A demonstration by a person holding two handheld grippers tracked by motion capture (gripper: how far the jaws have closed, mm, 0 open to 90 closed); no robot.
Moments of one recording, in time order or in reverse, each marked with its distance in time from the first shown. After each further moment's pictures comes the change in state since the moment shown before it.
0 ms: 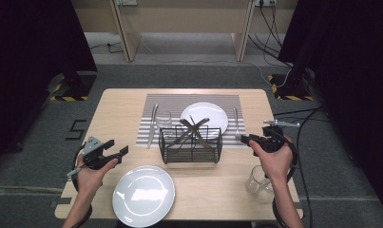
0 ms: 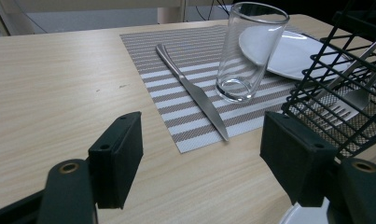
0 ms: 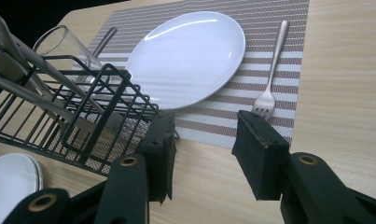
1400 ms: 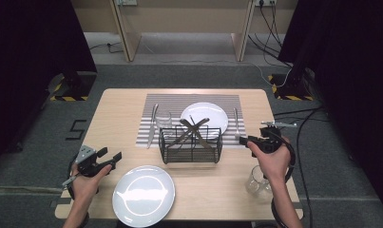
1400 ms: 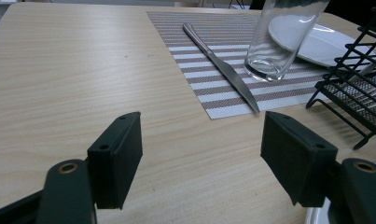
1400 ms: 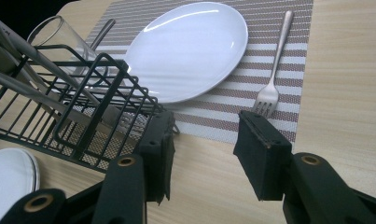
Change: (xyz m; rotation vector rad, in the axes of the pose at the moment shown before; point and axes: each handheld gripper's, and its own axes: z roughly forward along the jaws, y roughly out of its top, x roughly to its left) left arm 0.019 -0.036 -0.006 -0.005 0.052 -0.079; right arm 0.001 -0.003 0.007 0.026 -0.001 0.003
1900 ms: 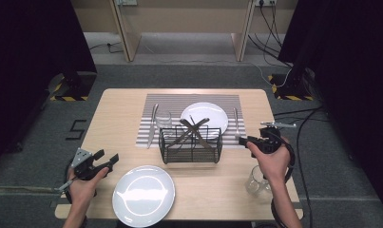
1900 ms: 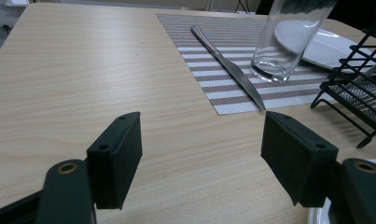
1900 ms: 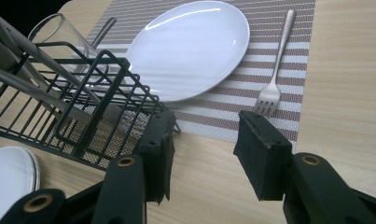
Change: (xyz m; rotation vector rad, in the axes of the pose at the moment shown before) left arm 0.004 -0.007 -0.010 -0.026 0.023 -0.020; right arm 0.001 -0.001 0.001 0.003 0.001 -0.003
